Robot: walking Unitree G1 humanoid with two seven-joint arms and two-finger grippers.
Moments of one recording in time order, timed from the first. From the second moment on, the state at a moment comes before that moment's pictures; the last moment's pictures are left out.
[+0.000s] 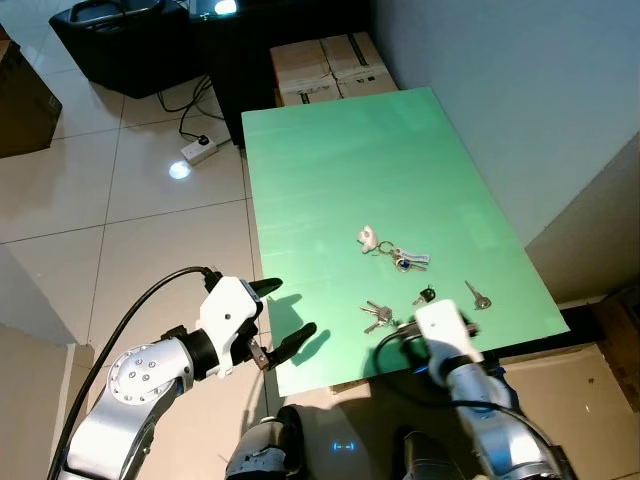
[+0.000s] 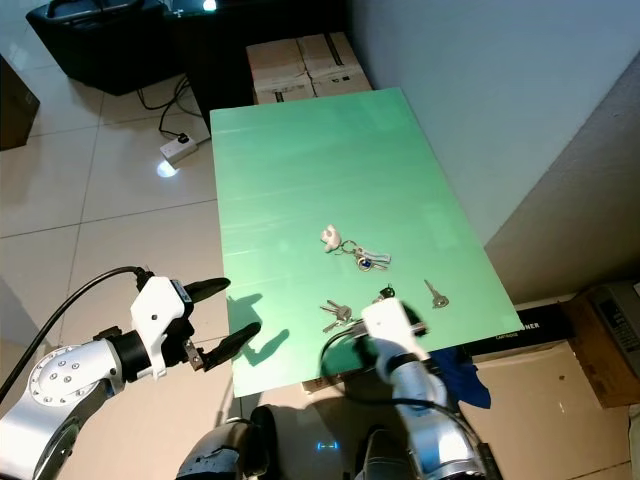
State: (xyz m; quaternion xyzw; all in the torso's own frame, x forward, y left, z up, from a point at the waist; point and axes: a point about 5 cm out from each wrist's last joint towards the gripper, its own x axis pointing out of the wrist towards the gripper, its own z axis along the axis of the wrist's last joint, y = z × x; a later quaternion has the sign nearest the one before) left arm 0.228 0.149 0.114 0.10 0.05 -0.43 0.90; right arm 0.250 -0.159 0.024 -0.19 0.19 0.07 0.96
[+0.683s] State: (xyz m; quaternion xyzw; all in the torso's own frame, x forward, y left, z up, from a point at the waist) left arm 0.220 0.146 0.117 0.07 0.05 -0.44 0.89; right arm 0.284 -0.197 0.033 -0.20 0.15 0.08 0.96
